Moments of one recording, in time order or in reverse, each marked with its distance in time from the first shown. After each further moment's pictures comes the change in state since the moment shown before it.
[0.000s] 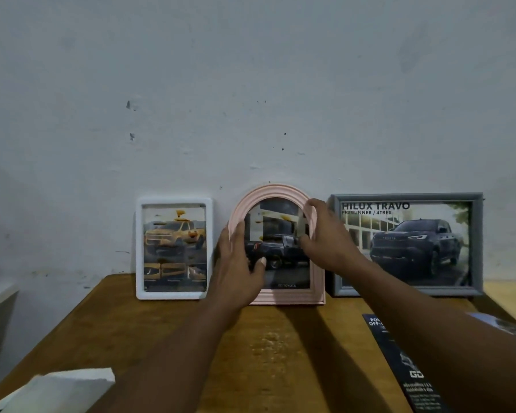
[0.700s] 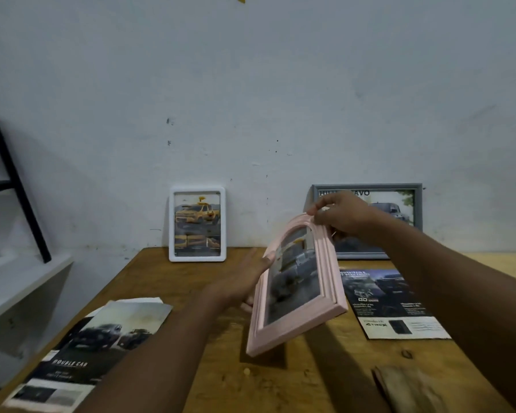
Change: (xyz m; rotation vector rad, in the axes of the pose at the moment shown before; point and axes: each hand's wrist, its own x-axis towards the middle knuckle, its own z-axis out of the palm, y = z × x) left_hand -0.144 0.062 -0.070 -0.309 -0.513 -0.286; right_hand -0.118 -0.063 -0.127 0.294 -0.234 0.196
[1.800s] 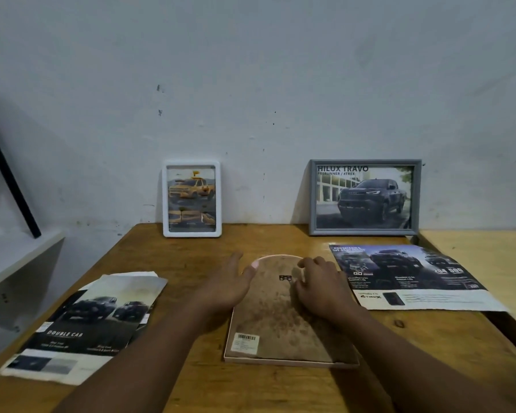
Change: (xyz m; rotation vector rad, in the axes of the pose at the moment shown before) left_hand -0.003 -0.067 0.017 0.097 0.111 -0.079; right_hand -0.054 0.118 0.130 -0.616 0.062 0.005
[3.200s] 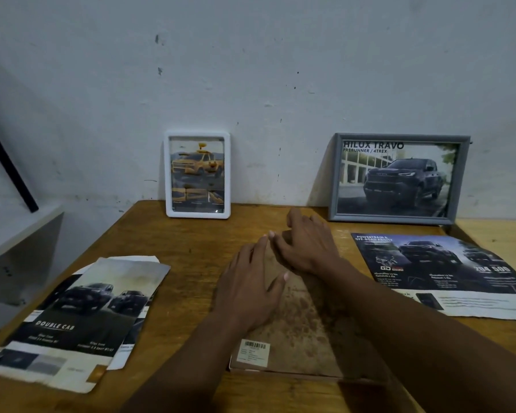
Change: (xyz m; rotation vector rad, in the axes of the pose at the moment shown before) left_hand 0.015 -0.022 0.038 0.423 0.340 0.352; right_hand 0.093 -0.032 0.028 0.002 0.120 -0.225
